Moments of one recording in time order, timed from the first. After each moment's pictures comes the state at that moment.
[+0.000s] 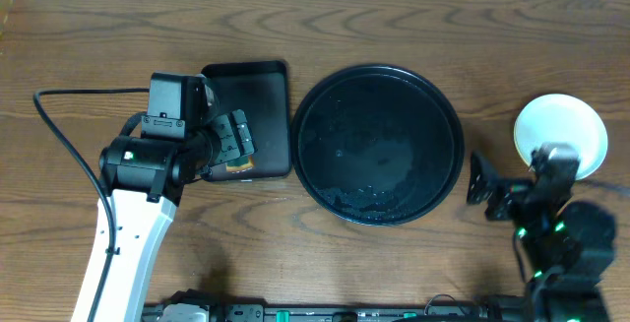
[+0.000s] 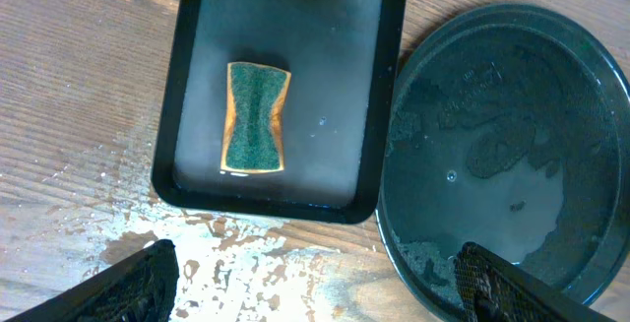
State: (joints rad) left arm -0.14 1.20 1.20 -1.04 0.07 -0.43; right arm -0.04 0.42 0.53 -0.45 -0.15 0.15
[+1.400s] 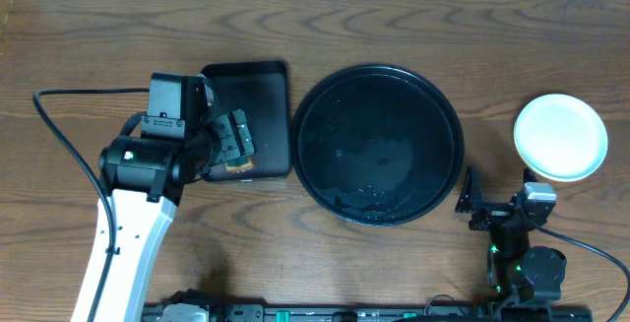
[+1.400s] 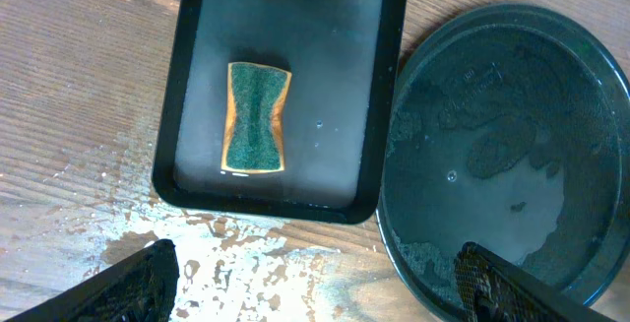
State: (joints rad) left arm -0.14 1.20 1.20 -1.04 0.07 -0.43; right arm 0.00 0.01 0.01 -0.07 -0.01 0.15
